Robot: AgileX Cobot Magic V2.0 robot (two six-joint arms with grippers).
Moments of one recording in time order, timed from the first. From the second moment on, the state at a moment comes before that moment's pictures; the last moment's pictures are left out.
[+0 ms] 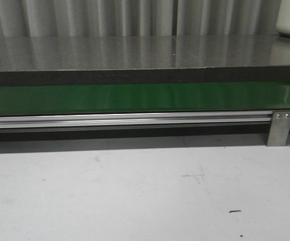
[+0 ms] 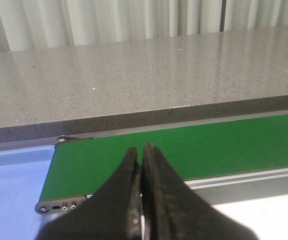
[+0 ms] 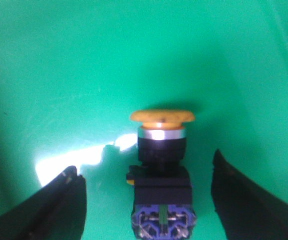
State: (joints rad) left arm 0.16 0.19 -0.53 -0.41 0.60 0.46; right arm -0.37 1.92 -1.39 0.08 0.60 -0.03
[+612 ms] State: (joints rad) left arm 0.16 0.19 -0.53 -0.41 0.60 0.46; right arm -0.10 1.49 -1.39 0.08 0.60 -0.03
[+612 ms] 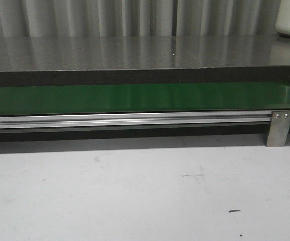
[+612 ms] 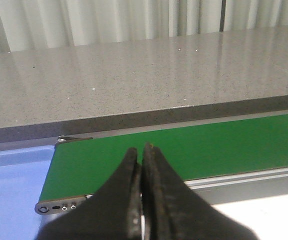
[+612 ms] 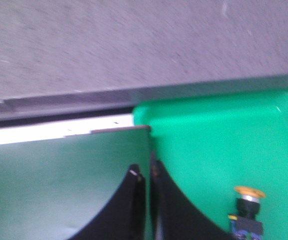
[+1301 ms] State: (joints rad) left arm 0.16 0.19 -0.53 -0.41 0.60 0.46; right arm 0.08 0.81 -0.79 0.08 0.42 -0.04
